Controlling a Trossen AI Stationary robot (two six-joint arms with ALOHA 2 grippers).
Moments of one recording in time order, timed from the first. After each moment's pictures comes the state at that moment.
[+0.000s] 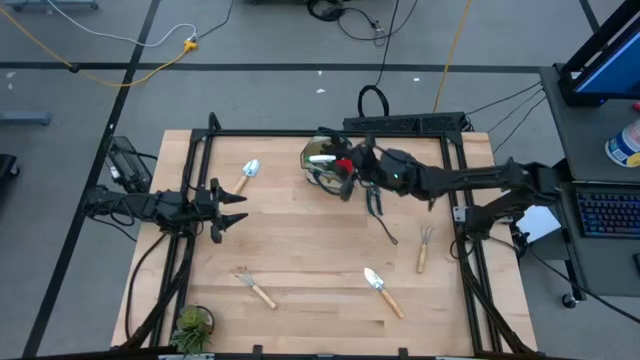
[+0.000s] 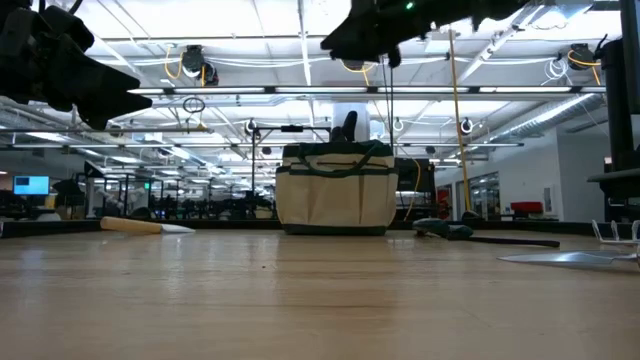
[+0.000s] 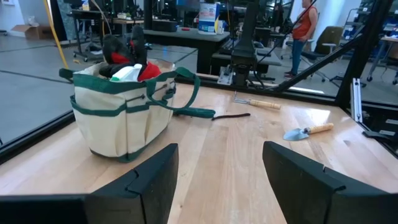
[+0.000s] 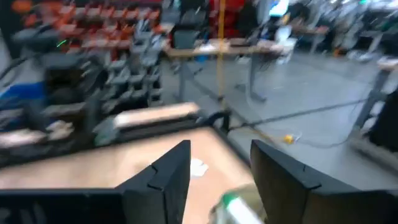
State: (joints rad) left arm -0.20 0.01 0.09 -0.17 -0.35 -0.14; right arm -0.12 1.40 0.96 0.33 0.30 0.01
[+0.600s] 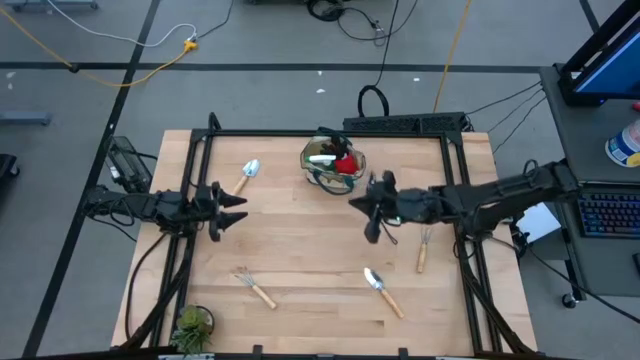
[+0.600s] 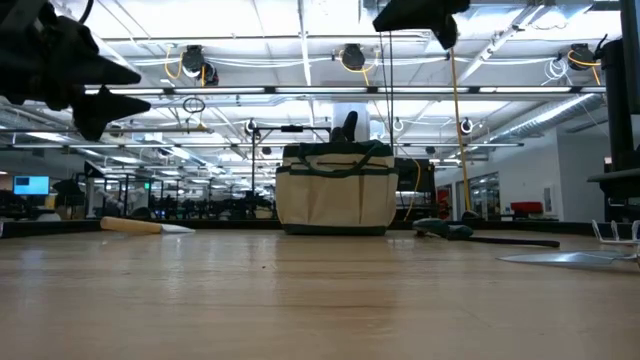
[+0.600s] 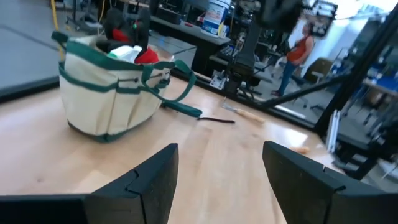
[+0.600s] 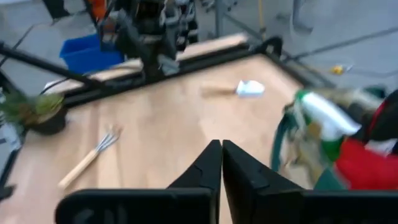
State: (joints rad) left arm -0.20 0.01 0.09 -0.16 -0.34 -0.39; right arm 0.20 1.21 0.96 -0.17 0.42 0.36
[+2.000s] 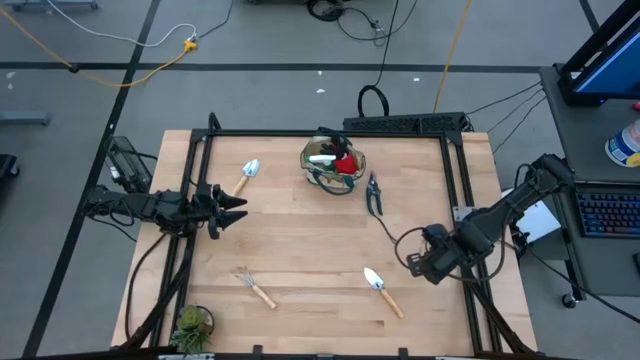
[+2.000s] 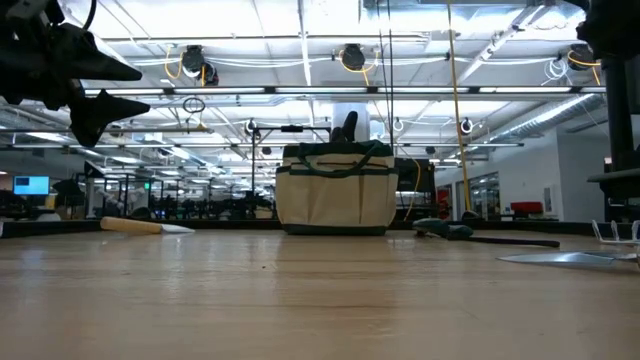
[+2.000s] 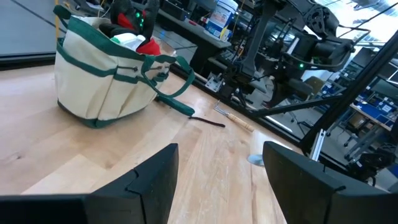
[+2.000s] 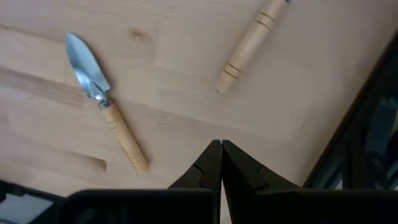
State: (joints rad) left arm -0.20 0.01 0.09 -0.16 -0.34 -0.53; right arm 0.65 1.21 0.96 -1.18 -0.06 2.00
